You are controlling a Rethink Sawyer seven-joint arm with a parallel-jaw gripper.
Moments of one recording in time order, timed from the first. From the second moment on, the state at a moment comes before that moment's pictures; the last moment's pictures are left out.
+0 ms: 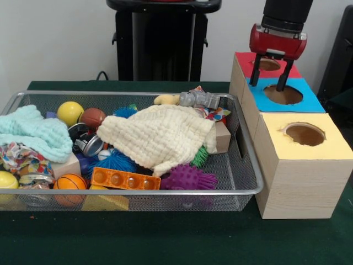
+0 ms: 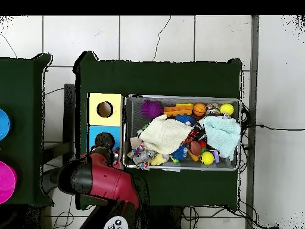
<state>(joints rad) 0.34 -0.67 -0.31 1.94 0.44 0.20 1.66</state>
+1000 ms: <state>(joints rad) 0.27 -0.79 -0.36 1.88 0.44 0.32 1.66</state>
